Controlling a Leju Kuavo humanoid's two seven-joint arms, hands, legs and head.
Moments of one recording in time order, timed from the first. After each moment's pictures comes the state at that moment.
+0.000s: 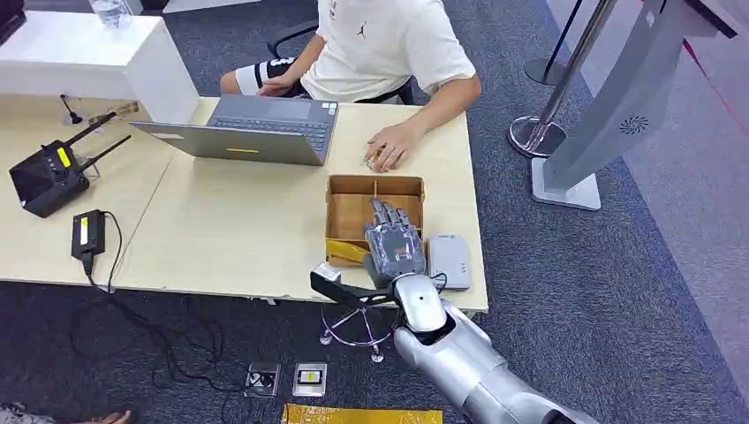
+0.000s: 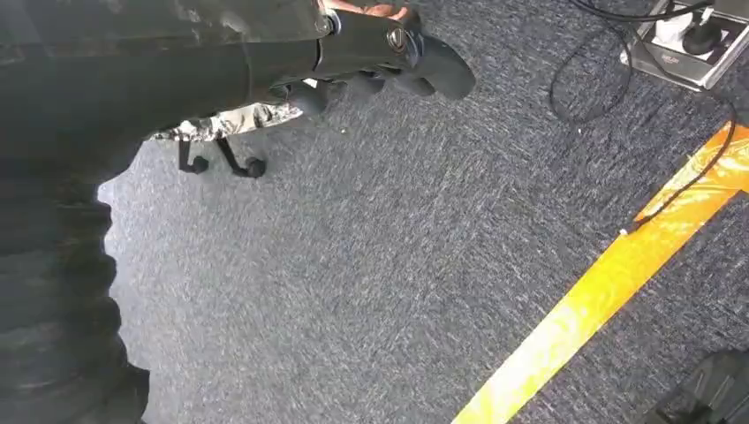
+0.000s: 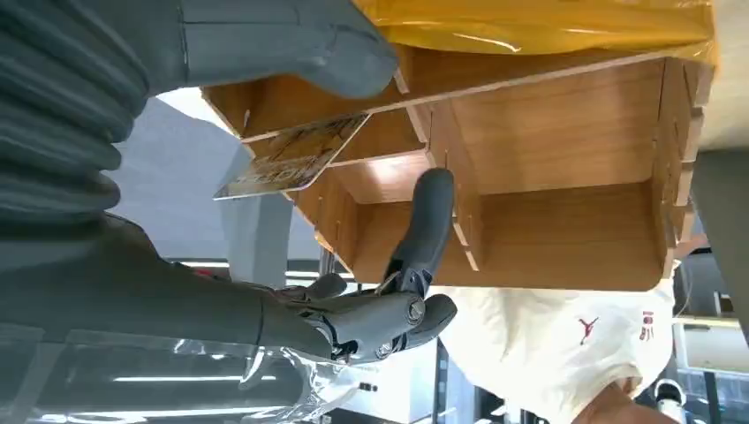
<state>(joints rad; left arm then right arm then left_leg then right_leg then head) -0.12 0.18 -0.77 -0.28 -0.35 0.05 0.25 -0.62 0.16 0.82 -0.71 0.99 -0.32 0.32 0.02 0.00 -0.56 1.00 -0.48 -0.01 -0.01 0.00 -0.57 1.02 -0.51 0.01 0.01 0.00</state>
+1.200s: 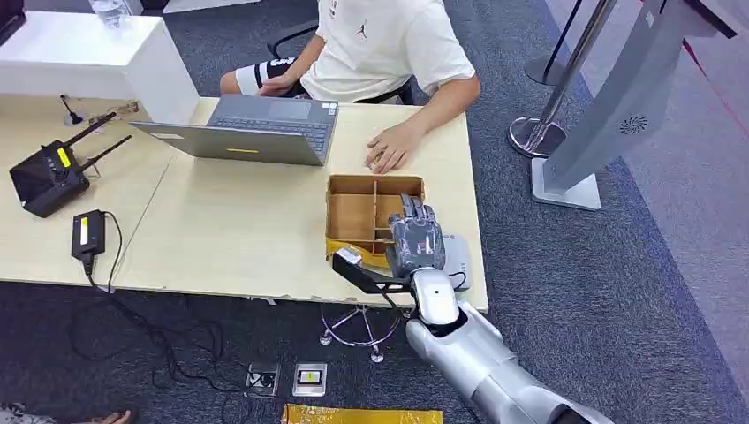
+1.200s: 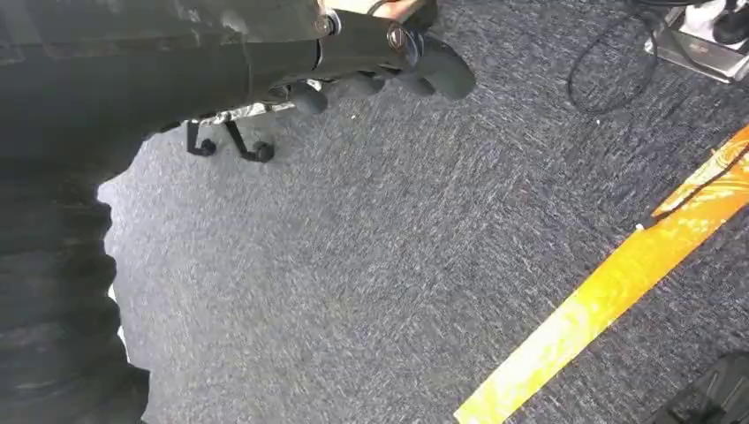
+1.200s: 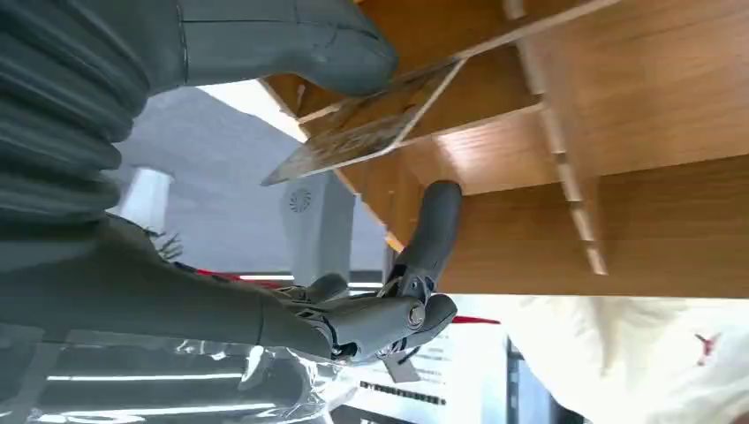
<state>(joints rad) -0.11 0.18 -0.76 -0.27 -0.34 0.07 0.25 -0.64 0.13 0.77 -0.68 0.97 -0.36 0.41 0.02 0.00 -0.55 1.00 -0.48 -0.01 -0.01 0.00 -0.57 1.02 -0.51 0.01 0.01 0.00</state>
